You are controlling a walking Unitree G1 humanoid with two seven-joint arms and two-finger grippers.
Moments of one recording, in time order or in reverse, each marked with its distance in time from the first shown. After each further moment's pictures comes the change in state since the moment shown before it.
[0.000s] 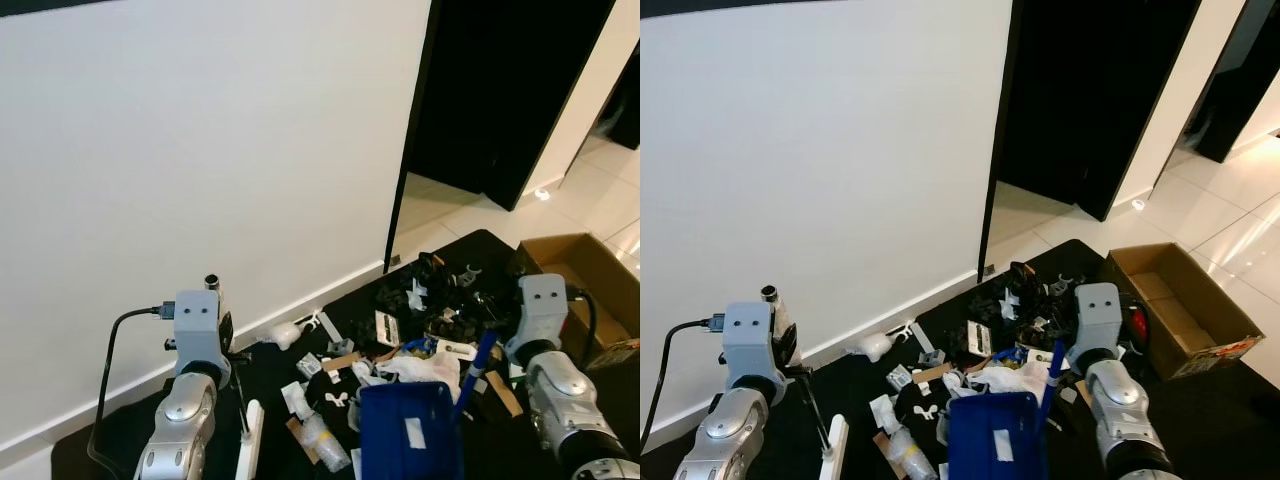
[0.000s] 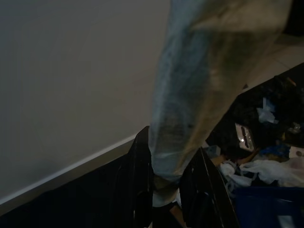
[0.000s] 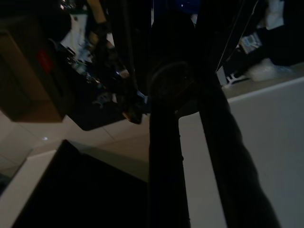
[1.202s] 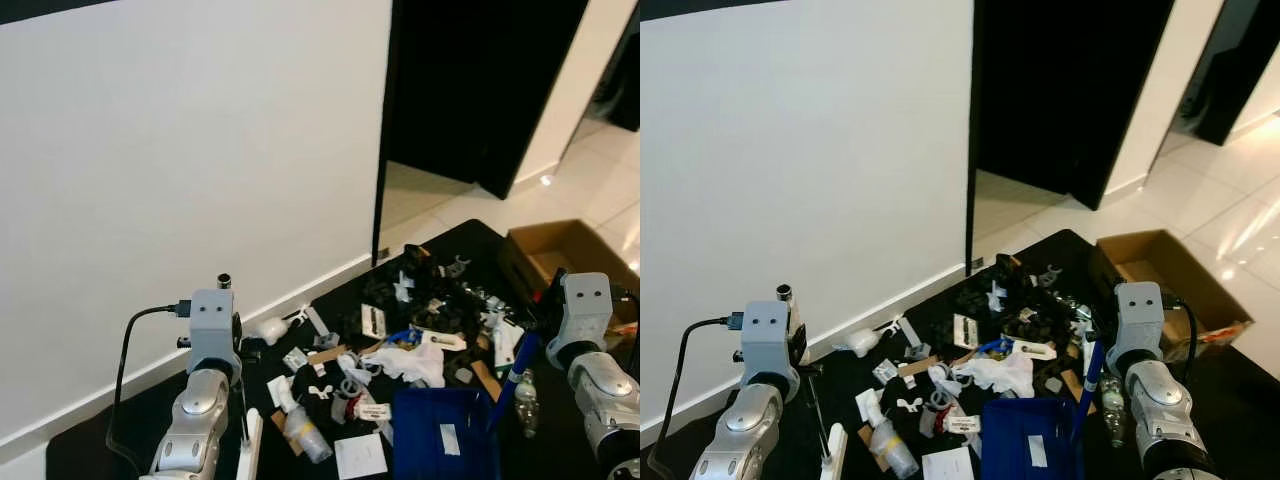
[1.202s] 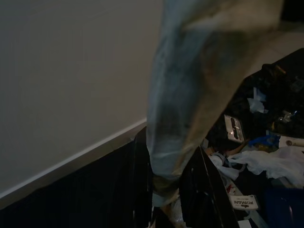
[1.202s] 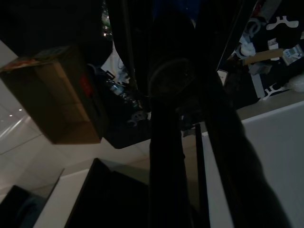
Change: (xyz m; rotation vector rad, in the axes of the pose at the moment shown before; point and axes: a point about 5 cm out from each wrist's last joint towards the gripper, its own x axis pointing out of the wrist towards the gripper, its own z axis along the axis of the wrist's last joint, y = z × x) left arm 0.008 -0.008 -0.006 0.034 0.012 0.028; right arm -0.006 -0.030 0.001 -0.013 0.040 -0.047
